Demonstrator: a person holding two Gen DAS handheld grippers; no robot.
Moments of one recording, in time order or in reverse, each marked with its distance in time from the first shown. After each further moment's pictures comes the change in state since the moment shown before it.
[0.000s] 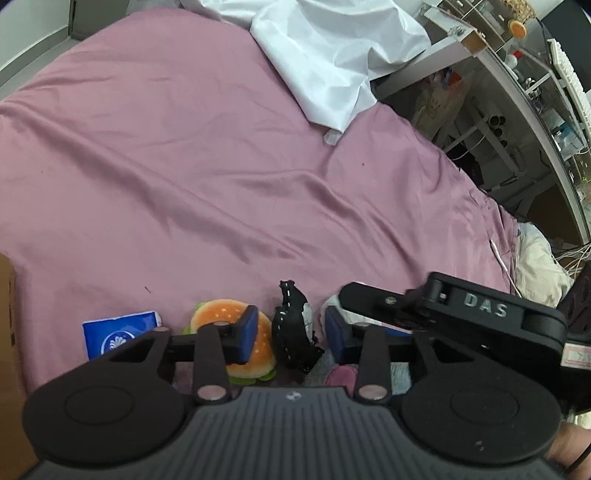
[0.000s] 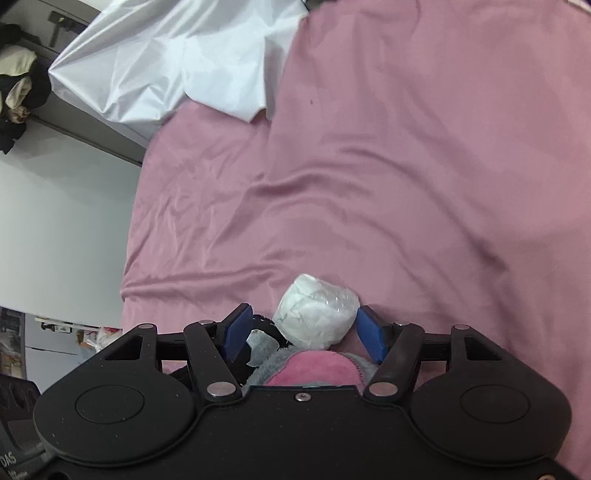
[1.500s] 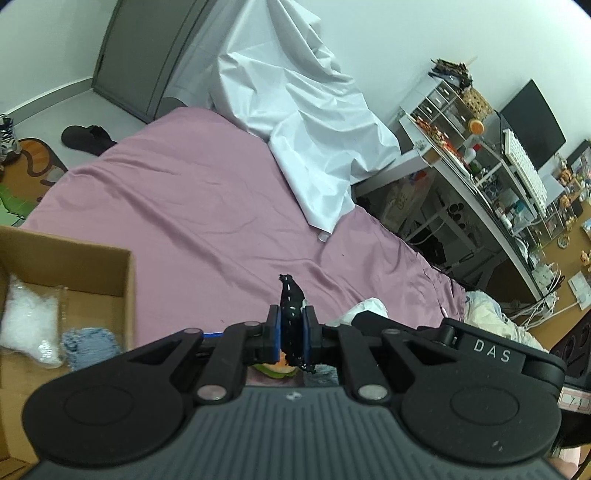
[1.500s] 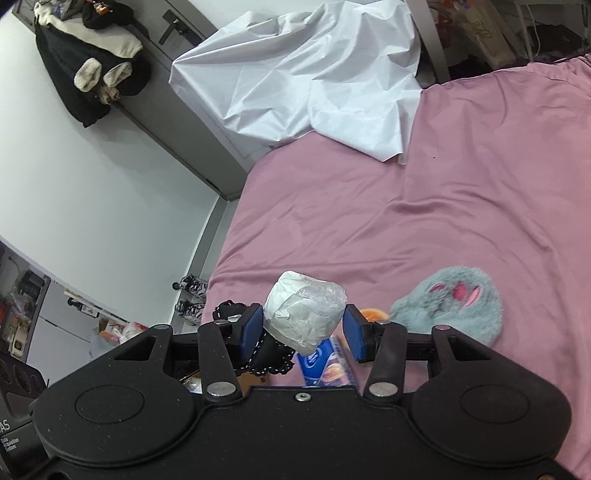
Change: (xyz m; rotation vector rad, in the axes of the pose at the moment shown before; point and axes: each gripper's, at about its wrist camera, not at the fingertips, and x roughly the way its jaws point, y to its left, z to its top) left arm -0.156 0.049 -0.029 -0.058 -0.293 -0.091; right arm -0.084 0.107 -0.079 -0.234 -0.210 0.108
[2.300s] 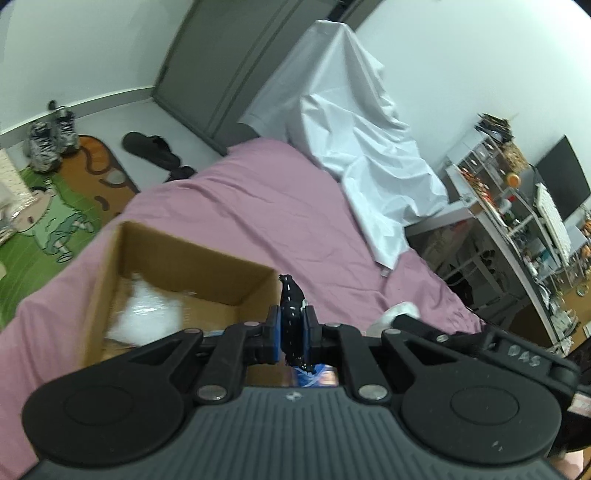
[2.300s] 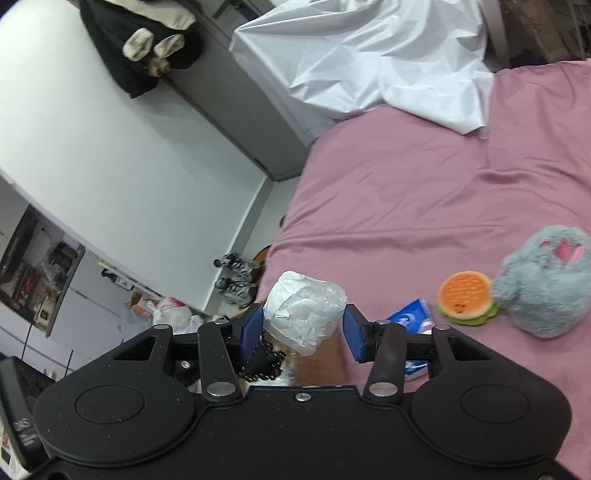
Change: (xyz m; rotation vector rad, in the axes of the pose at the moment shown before) left arm -0.068 0.089 -0.008 -0.118 -0.099 0.097; right arm 0.019 0.063 -0.041 -0.070 0.030 0.136
